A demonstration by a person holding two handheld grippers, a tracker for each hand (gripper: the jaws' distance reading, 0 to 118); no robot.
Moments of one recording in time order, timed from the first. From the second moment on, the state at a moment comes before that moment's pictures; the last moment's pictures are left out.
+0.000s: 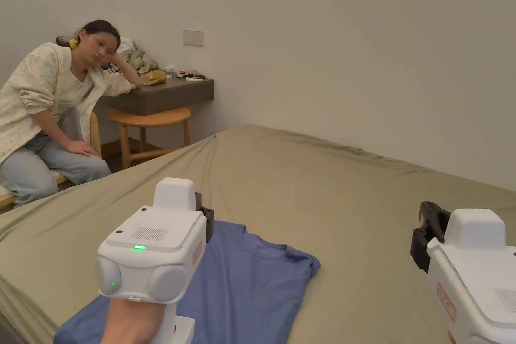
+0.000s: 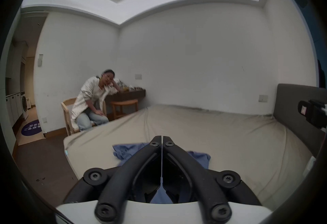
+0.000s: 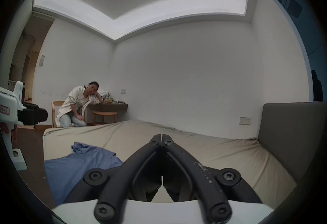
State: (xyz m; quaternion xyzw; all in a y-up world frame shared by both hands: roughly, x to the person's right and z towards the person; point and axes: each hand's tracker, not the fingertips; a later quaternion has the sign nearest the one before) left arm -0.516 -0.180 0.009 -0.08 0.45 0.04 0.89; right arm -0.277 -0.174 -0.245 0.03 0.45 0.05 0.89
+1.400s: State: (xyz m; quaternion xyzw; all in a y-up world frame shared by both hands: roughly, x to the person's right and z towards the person) left arm -0.566 -0.241 -0.108 -0.09 0.40 0.07 0.91; right arm -0.250 -0.207 -0.333 -0.05 0.37 0.06 0.92
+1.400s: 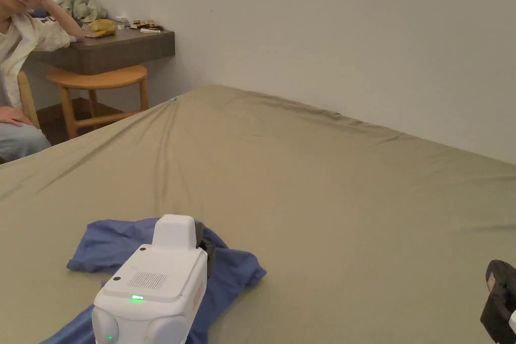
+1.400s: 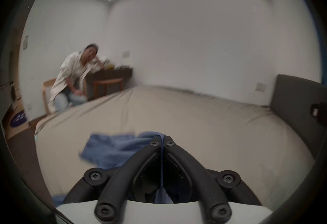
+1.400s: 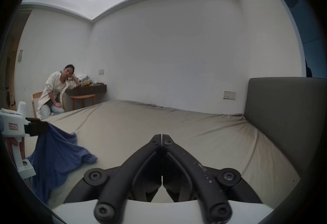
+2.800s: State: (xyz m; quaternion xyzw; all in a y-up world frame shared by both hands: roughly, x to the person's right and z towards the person) left arm -0.214 -0.262 -0.275 -0.21 -0.06 0.07 0.97; right arm 0.062 -0.212 -0.302 -0.03 0.14 0.03 0.99
